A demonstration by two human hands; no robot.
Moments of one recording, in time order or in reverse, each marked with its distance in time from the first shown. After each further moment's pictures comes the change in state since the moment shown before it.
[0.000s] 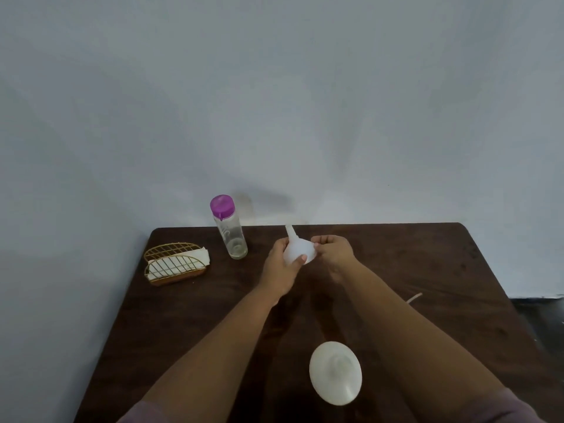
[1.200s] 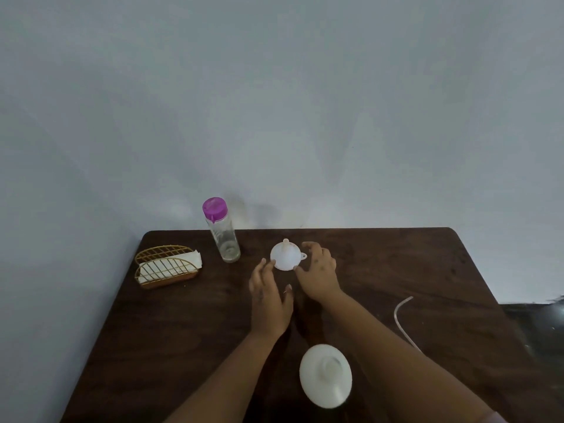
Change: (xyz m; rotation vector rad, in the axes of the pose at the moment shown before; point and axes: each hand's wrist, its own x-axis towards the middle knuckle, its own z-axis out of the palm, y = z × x) left_hand -0.051 -0.043 0.023 0.317 0.289 0.210; right_hand -0.023 0.040 0.011 -0.616 0.015 -0.442
